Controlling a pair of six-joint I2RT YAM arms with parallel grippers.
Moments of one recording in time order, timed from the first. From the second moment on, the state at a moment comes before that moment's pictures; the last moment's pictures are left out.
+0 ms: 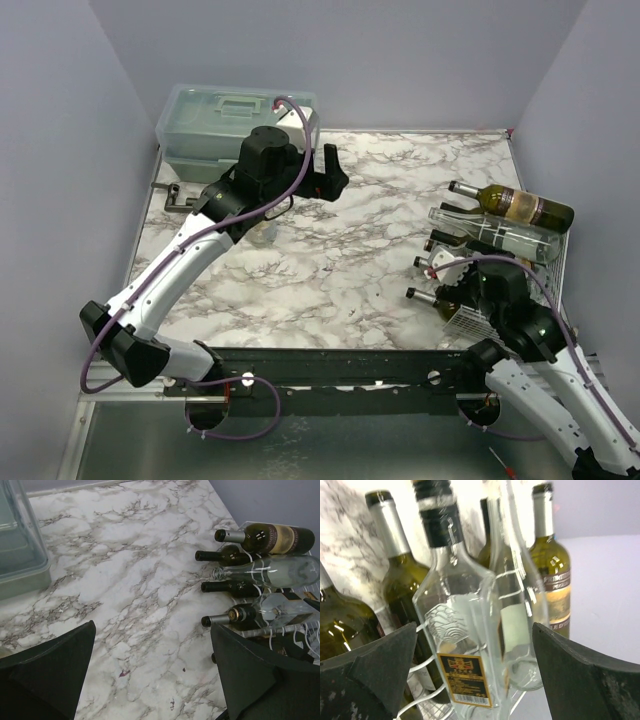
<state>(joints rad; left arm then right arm) -0.65 1.34 1.48 -0.47 0.05 -0.34 0.52 0.46 0.63 -0.78 0.39 -0.91</state>
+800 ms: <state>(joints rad) -0.54 1.32 1.59 -0.52 -0.23 -0.25 0.52 0.97 0.86 -0.17 -0.16 -0.13</state>
